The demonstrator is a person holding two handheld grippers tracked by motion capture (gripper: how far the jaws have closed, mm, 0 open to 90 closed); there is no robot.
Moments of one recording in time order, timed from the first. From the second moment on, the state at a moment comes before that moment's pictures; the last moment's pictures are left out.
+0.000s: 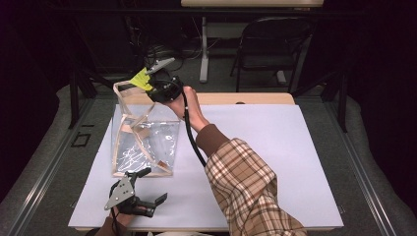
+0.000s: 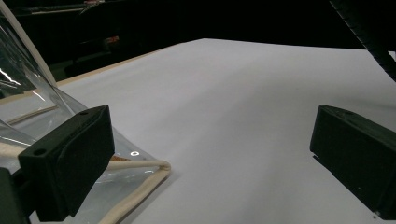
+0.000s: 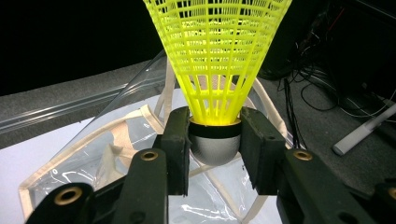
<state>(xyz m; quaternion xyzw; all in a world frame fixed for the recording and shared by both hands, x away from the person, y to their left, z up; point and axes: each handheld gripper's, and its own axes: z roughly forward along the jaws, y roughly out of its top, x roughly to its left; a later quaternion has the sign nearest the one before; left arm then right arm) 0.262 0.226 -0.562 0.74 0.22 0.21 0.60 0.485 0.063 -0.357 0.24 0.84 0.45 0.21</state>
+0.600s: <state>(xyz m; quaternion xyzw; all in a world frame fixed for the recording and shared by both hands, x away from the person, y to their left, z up) 0.262 0.226 -0.562 0.74 0.22 0.21 0.60 0.493 0.077 -0.367 0.25 0.84 0.44 0.21</state>
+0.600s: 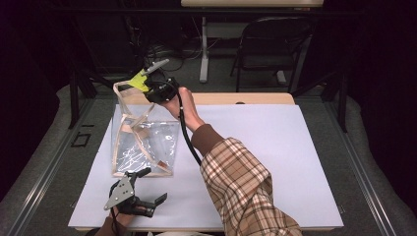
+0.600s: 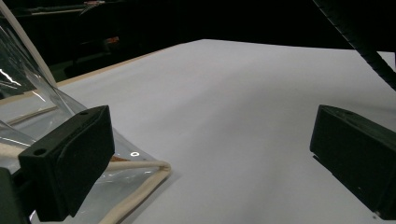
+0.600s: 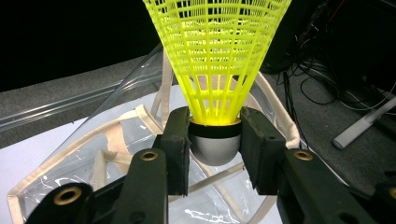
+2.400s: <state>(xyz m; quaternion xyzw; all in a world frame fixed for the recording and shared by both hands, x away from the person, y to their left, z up) 0.265 0.223 -0.562 0.75 0.23 0.21 0.59 0.467 0.010 -0.370 0.25 0.85 0.43 0.17</state>
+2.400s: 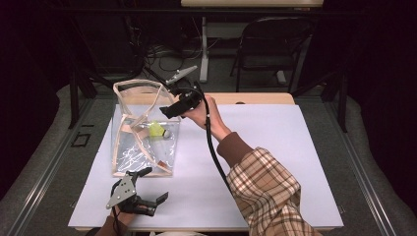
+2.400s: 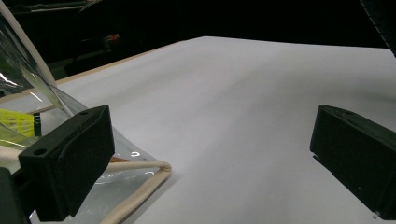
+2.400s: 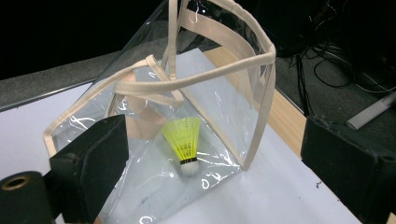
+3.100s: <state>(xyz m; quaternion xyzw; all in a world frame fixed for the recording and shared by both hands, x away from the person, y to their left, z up) 0.263 0.224 -0.562 0.74 0.23 0.21 0.59 0.446 -0.024 -0.383 0.24 0.86 0.41 0.17</state>
